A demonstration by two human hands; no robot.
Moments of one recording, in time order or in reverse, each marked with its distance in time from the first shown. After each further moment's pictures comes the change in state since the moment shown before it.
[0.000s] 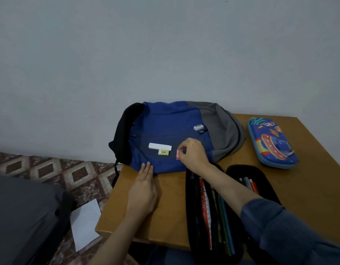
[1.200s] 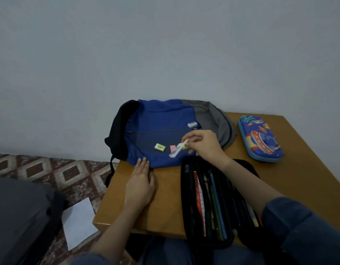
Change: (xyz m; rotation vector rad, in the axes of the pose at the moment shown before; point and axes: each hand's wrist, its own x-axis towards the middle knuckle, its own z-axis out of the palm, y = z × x) left_hand 0.000 0.003 0.001 -0.022 0.034 -0.019; right_hand -0.020 0.012 -0.046 0.480 0.011 0.107
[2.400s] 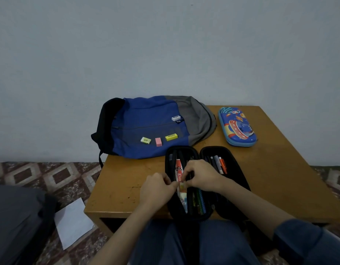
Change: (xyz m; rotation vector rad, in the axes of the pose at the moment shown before) left_hand -0.057 0.099 -0.024 -0.151 -0.332 -0.091; right_hand -0.099 0.025 -0.015 -0.592 -0.372 -0.026
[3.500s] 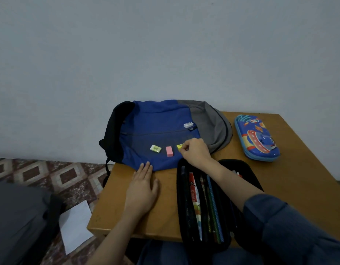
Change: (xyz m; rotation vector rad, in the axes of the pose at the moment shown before) left_hand 0.065 -0.087 -0.004 0.260 0.218 0.120; right_hand 0.113 -0.011 -0.014 0.100 0.321 0.162
